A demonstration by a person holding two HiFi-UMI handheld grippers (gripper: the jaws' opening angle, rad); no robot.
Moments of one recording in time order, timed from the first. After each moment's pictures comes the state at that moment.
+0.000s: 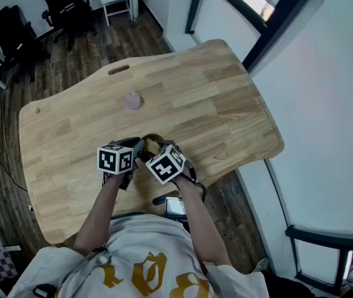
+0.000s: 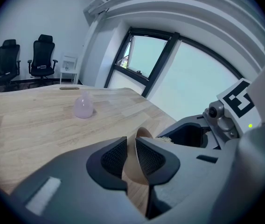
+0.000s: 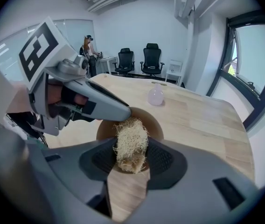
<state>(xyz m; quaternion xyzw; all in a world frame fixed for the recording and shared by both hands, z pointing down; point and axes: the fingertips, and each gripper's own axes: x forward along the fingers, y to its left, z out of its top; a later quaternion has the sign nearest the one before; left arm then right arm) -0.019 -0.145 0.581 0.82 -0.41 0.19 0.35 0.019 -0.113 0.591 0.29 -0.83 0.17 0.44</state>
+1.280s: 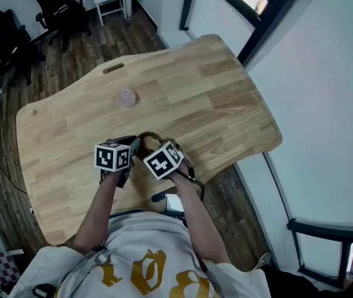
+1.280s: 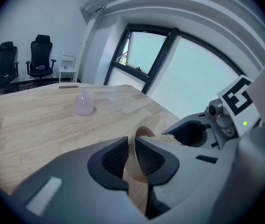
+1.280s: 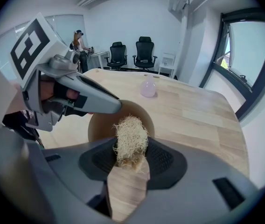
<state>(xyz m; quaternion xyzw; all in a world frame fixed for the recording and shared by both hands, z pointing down) -0.019 -0.143 0.588 0.82 -0.40 0.21 0.35 0.035 -0.108 0.598 0.32 -0.80 0.21 0.46</state>
